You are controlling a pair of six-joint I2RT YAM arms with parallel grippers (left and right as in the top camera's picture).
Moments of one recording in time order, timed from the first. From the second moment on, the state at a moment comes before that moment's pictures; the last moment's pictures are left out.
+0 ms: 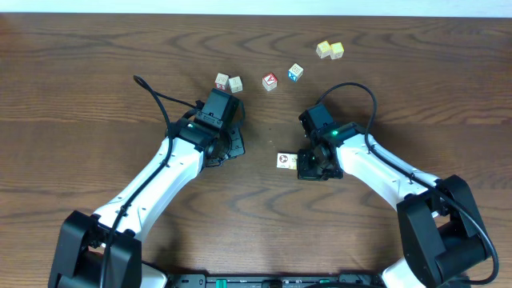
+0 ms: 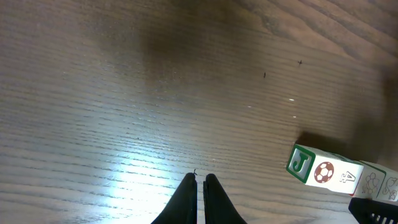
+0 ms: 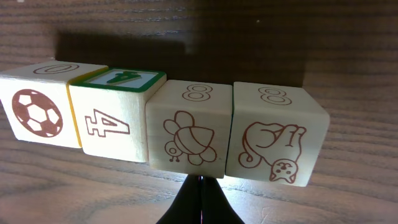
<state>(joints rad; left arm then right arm) -0.44 1.57 1.06 -0.69 0.04 -0.67 0.47 1.74 1.02 -0.73 -0.11 0.51</state>
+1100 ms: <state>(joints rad) -0.44 1.57 1.06 -0.69 0.04 -0.67 0.47 1.74 1.02 -0.72 -0.10 0.51</state>
